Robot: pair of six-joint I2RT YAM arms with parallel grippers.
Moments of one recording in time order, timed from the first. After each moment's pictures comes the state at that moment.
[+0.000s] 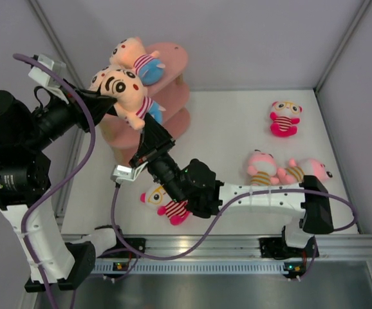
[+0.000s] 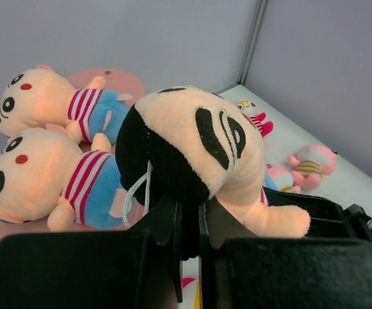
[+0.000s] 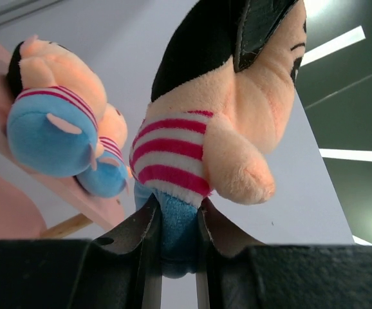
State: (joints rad) left arm 0.07 1.16 2.13 -0.94 0.75 -0.10; right arm 1.44 1.67 1.46 0.79 0.64 -1.71
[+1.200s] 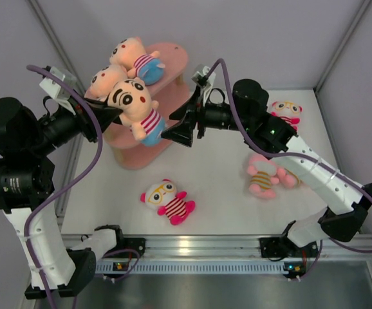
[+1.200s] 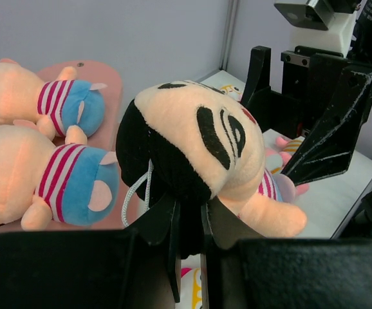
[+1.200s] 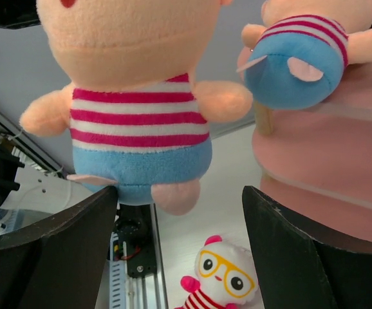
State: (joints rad) left arm 0.06 1.09 1.99 -0.92 0.85 -0.04; right arm 0.86 1.43 1.69 -0.26 -0.52 0.27
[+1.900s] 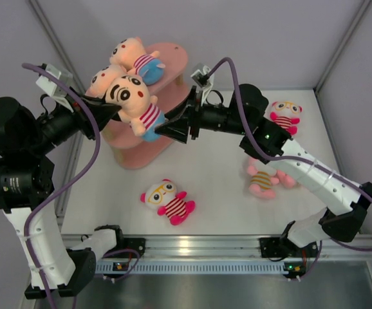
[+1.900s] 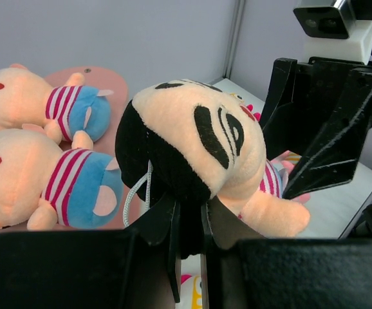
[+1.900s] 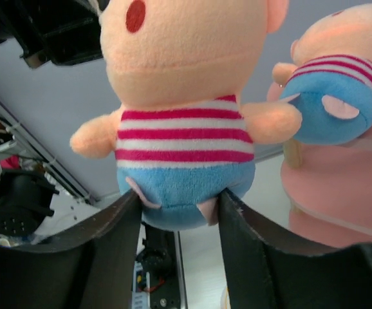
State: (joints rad) left arm 0.06 1.09 1.99 -0.89 0.83 -0.07; right arm 0.92 1.42 1.63 -0.08 -0.51 0.38
